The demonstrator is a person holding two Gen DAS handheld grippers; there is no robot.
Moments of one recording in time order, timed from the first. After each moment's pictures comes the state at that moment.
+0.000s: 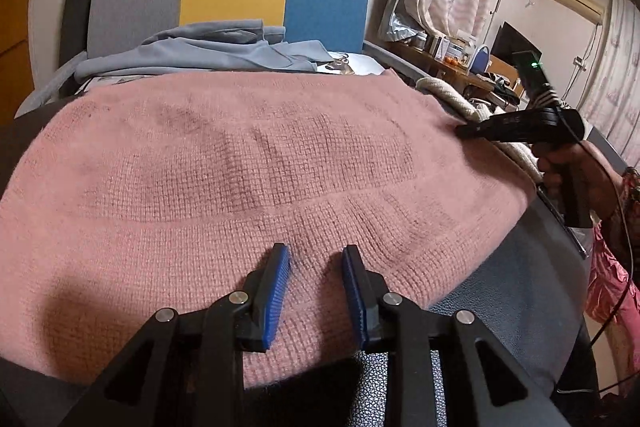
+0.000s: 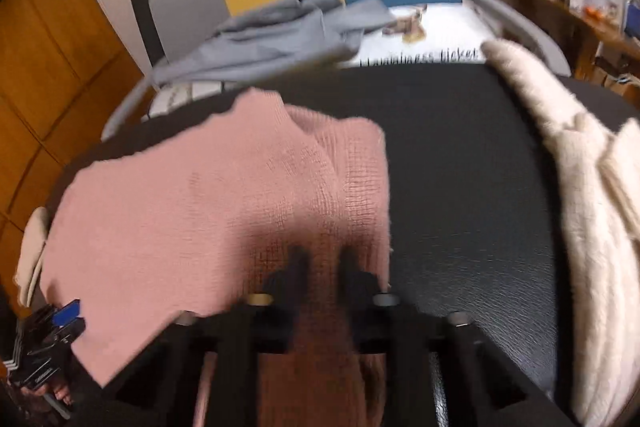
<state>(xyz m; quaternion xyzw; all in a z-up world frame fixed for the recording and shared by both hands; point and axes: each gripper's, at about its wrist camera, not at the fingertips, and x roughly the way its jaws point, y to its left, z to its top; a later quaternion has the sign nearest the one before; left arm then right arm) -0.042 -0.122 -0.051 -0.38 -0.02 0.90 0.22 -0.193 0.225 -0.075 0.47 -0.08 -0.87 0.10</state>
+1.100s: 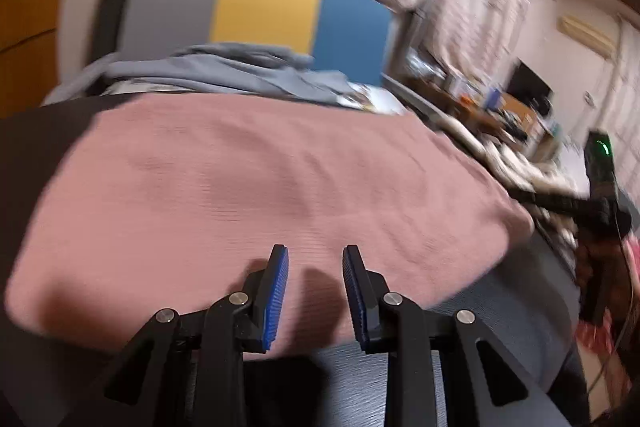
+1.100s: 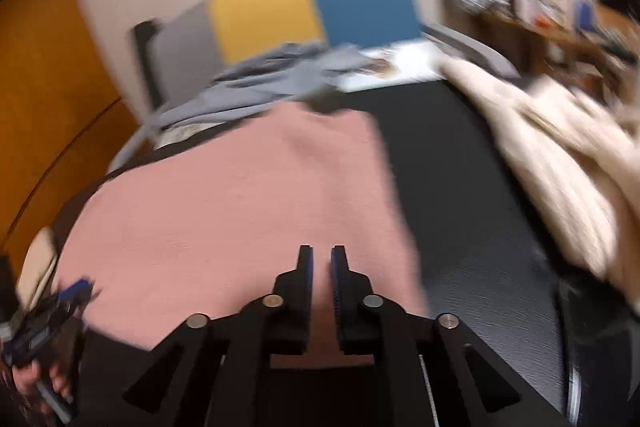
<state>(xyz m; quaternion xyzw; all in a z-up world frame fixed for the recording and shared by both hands) -0.021 -0.172 -0.035 -0.34 -0.09 0.92 0.17 -0.082 0.197 -0.053 0.38 -0.09 -0.92 0.07</state>
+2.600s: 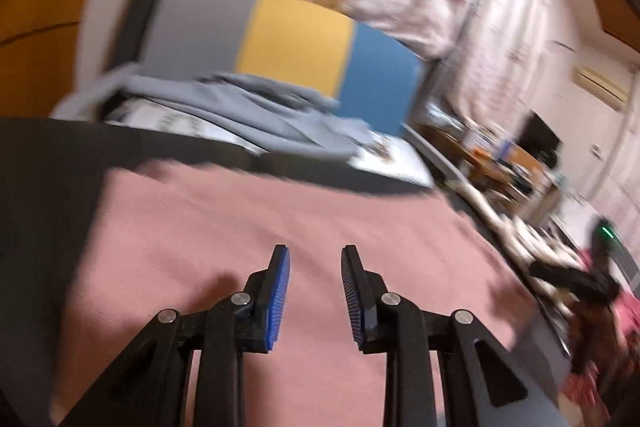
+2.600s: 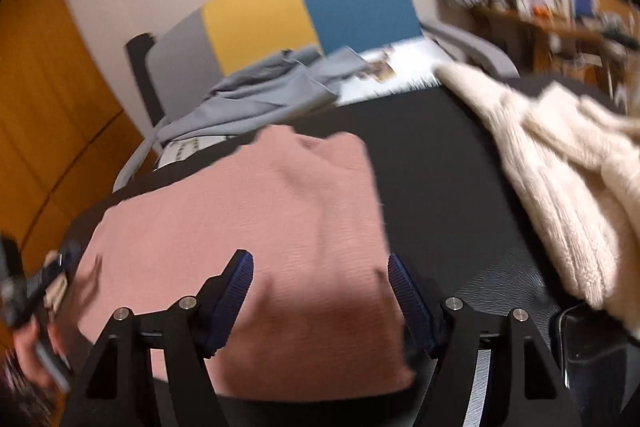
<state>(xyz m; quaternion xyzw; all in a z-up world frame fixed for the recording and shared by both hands) -0.096 -0.183 -0.013 -0.32 -0.13 0.92 0.19 -0.117 0.242 -0.040 0.38 -0.16 -0.91 0.06</state>
